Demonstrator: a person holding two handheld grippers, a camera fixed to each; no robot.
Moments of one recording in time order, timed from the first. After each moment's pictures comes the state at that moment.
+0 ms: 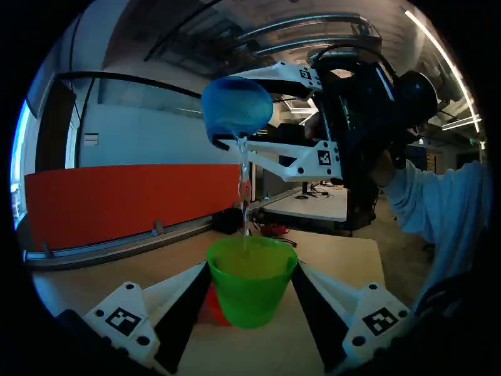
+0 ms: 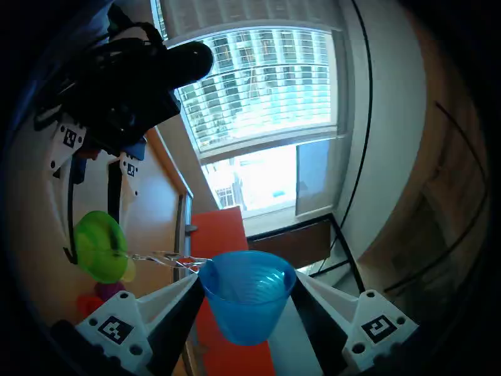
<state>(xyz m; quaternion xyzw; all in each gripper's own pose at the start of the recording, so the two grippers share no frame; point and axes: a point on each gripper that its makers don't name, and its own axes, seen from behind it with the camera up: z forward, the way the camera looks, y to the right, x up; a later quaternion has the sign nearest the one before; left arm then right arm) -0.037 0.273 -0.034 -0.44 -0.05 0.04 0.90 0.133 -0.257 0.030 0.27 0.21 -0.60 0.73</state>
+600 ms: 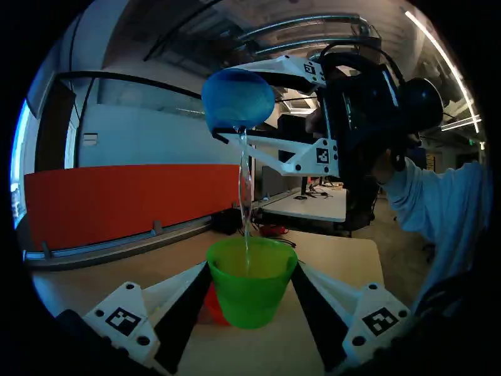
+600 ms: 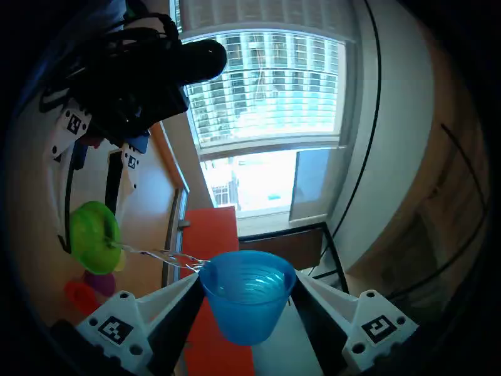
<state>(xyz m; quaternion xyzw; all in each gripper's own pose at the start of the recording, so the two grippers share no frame) -0.036 0.275 -0.033 -0.44 -0.05 0.04 0.90 0.144 -0.258 0.029 0.25 0.23 -0.63 0.70</state>
